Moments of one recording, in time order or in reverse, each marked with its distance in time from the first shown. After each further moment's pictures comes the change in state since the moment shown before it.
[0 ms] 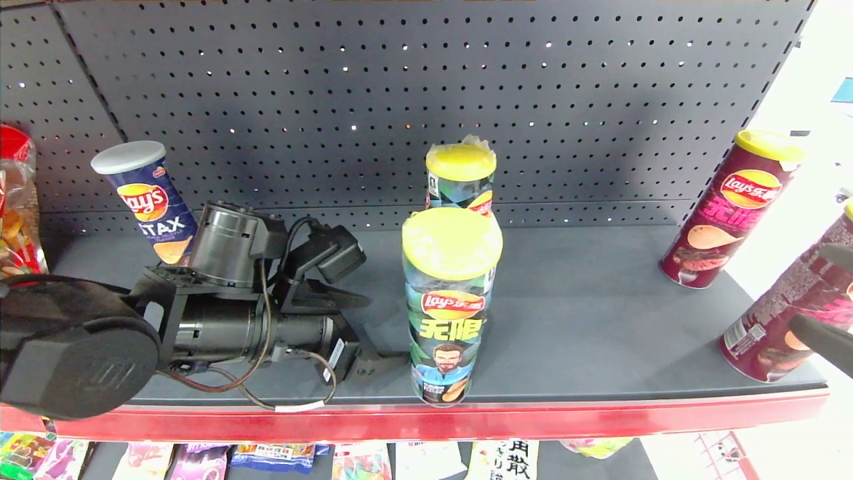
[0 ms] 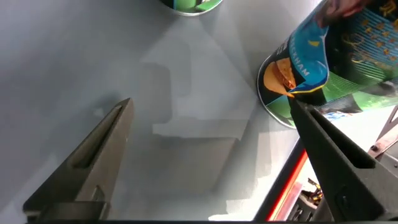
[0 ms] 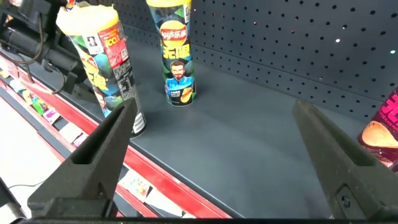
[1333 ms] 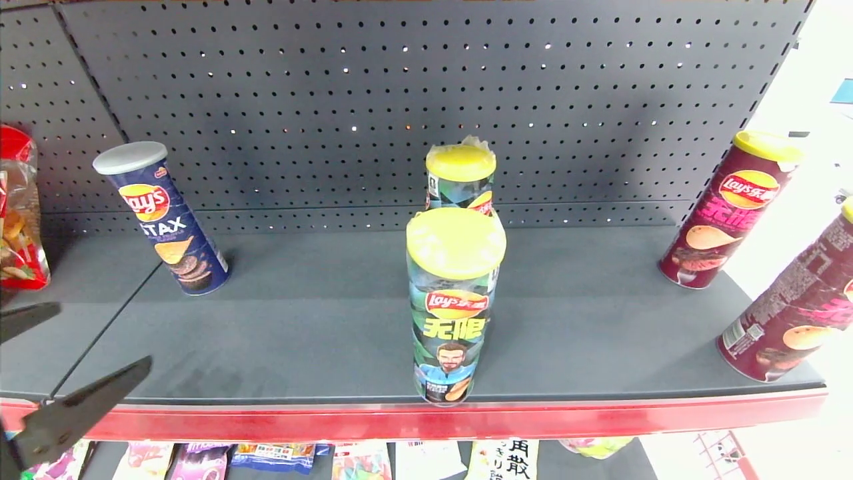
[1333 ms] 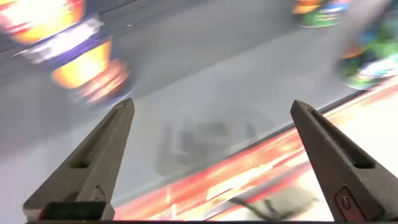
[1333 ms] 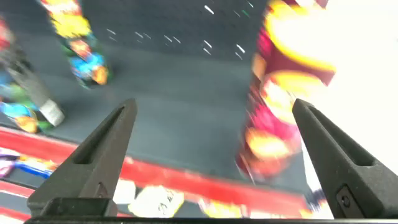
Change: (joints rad) left arm 0.299 -0.916 0.267 0.301 0.321 -0.046; right arm -0.433 -0.271 0.017 0.313 -0.011 -0.001
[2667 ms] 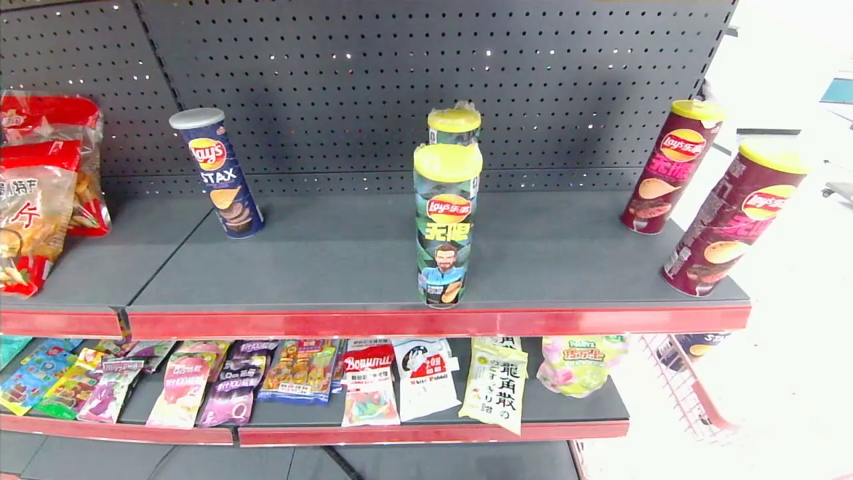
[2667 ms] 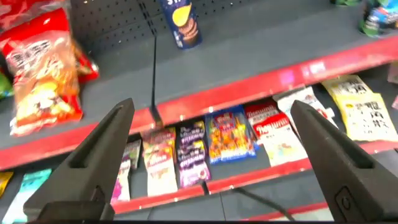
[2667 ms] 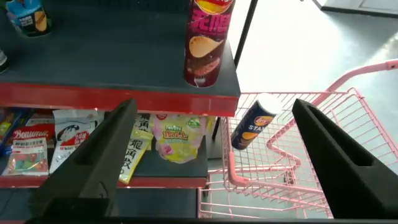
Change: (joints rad) left arm 0.078 -0.405 0.087 0.118 0.116 0.083; right arm -0.191 -0.037 0.039 0.022 -0.039 -0.071
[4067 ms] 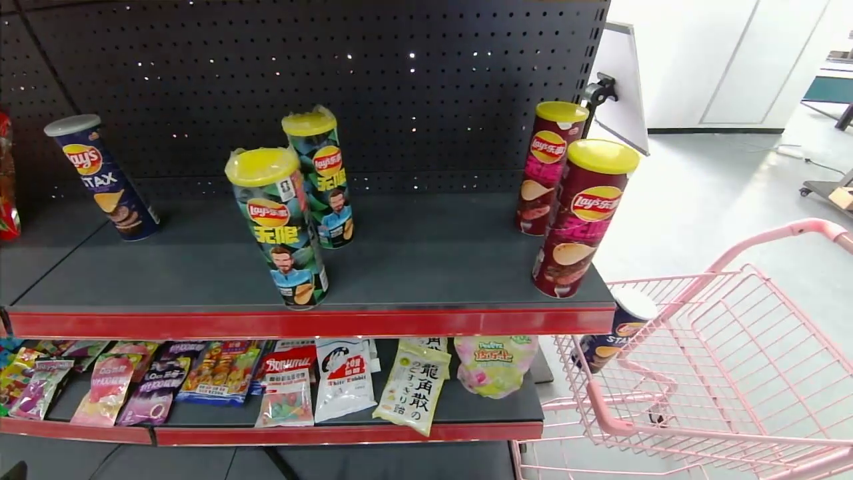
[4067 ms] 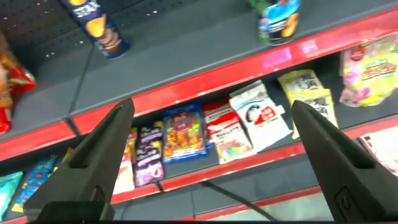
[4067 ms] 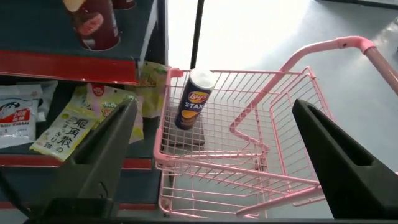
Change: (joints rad) left arm 0.000 0.005 0.053 -0.001 0.001 0.029; right arm 0.001 -0.054 0.093 0.008 0.000 -0.023
